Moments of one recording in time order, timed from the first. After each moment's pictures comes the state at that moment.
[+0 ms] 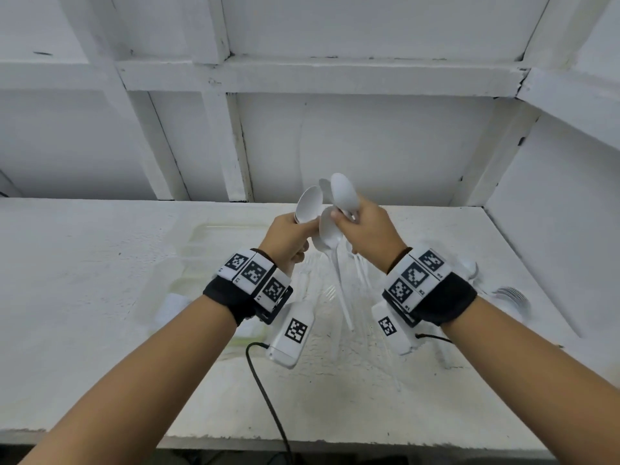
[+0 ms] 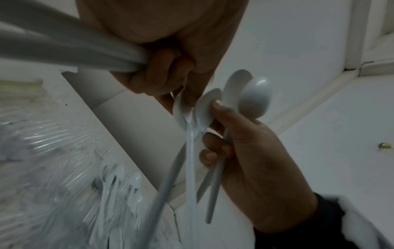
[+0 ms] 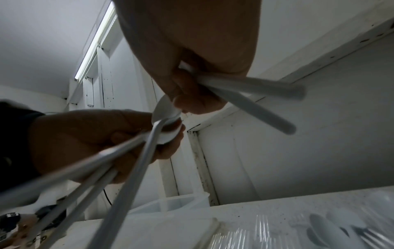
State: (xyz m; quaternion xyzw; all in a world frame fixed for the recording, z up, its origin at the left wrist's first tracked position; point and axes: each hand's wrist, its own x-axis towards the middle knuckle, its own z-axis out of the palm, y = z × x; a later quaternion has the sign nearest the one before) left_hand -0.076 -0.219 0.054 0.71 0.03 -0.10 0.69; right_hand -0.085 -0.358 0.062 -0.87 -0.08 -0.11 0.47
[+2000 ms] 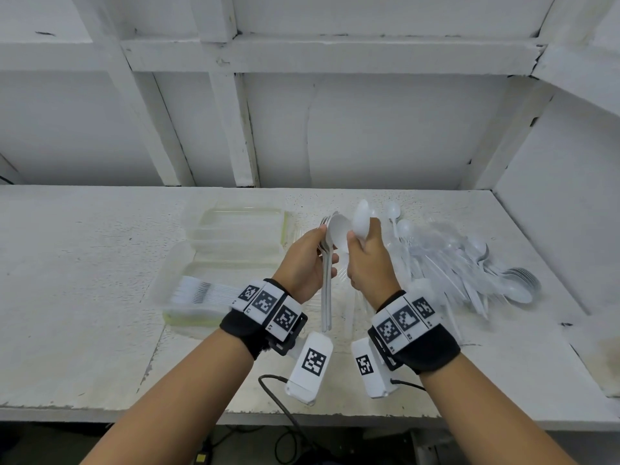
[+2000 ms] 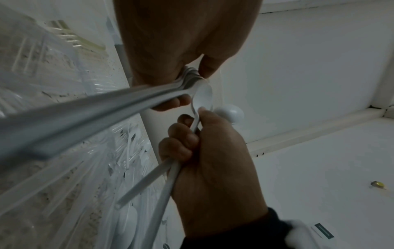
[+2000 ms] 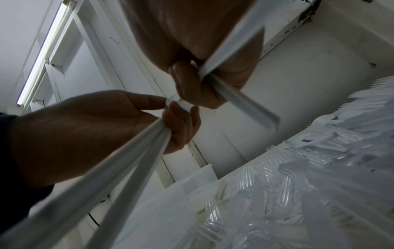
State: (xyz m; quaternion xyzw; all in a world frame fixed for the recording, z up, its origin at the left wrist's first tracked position) left_hand -0.118 -0.216 0.019 0.55 0.04 -0.21 0.81; right_hand -0.133 -0.323 0.007 -0.80 0.05 -0.10 0.59
